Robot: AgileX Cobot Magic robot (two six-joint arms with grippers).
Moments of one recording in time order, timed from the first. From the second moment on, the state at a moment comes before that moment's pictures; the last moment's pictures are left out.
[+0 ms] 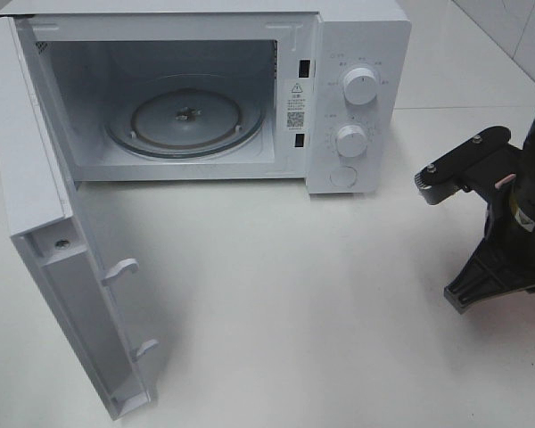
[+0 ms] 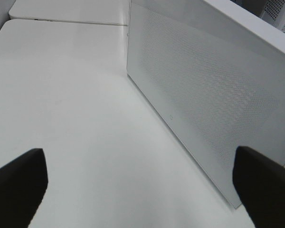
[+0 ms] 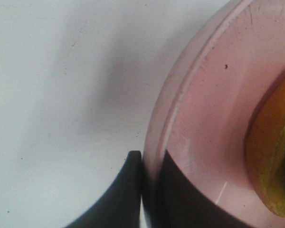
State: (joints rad) left arm 0.04 -0.01 -0.52 -0.17 1.07 0.08; right arm 0.56 1.51 -0.72 -0.63 0.80 0.50
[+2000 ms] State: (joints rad) left arm 0.04 -0.01 -0.52 -0.17 1.07 0.08; right arm 1.16 1.51 -0.72 -0.69 0.94 0.50
